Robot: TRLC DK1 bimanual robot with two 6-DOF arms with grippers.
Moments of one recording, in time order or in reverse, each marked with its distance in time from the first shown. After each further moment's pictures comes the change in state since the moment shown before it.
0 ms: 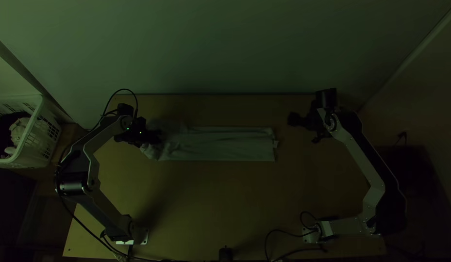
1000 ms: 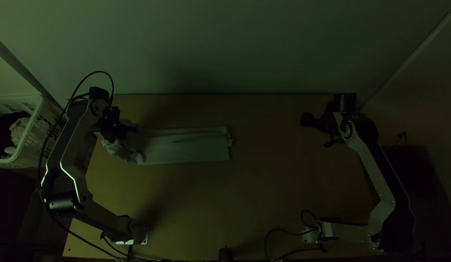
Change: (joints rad) left arm 0.047 -0.162 0.262 -0.422 -0.473 0.163; right arm -0.097 -0.122 -0.067 0.027 0.000 -0.039
